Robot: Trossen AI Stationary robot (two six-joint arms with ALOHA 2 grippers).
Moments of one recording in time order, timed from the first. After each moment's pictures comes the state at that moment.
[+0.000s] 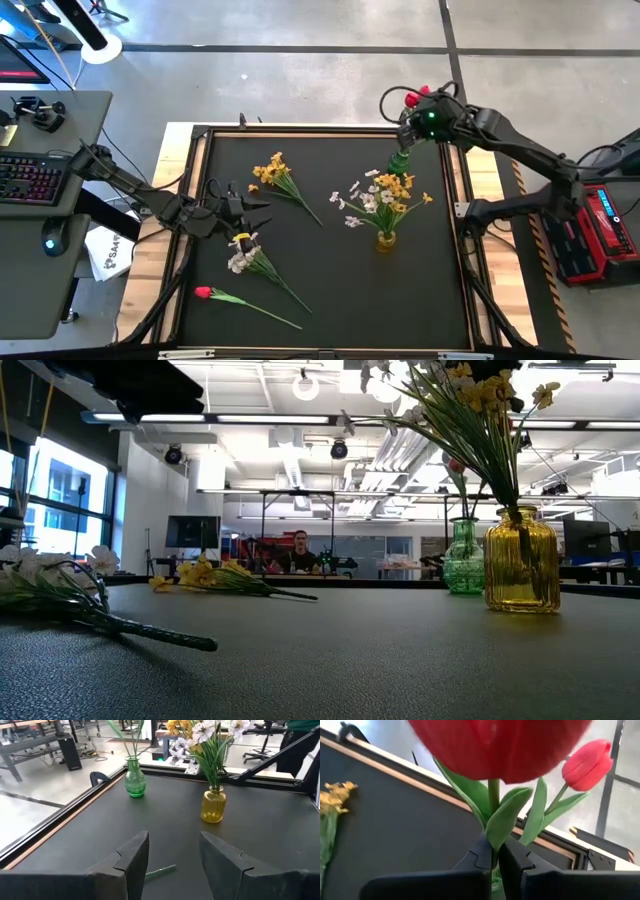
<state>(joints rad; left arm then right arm) -0.47 0.88 0.52 0.01 -0.78 -0.23 -0.51 1.19 1.36 -1.01 0.43 0.40</state>
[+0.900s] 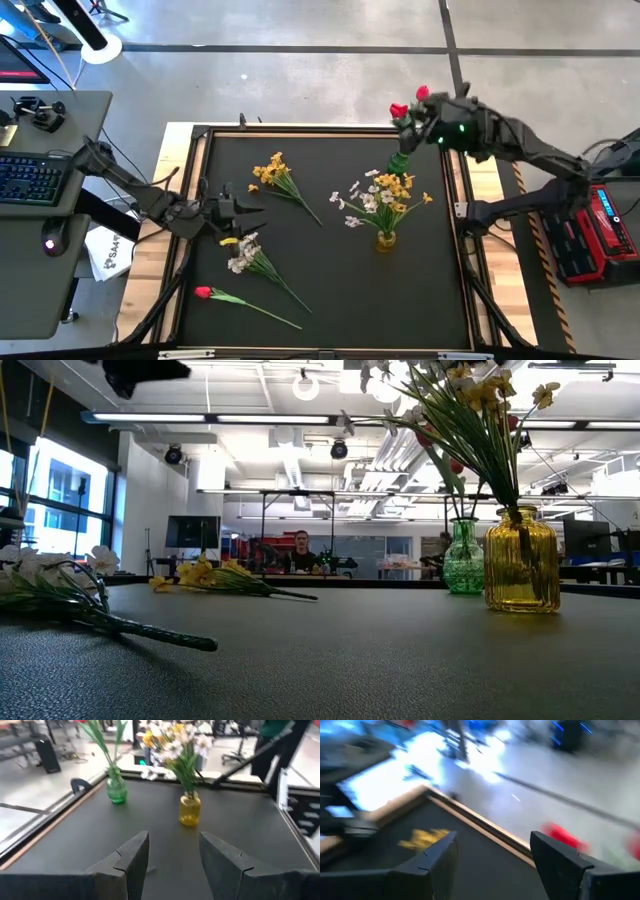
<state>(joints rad) -0.57 0.82 0.62 -0.15 -0.78 -0.26 -0.20 1.13 1.48 -0.80 0.50 0.36</state>
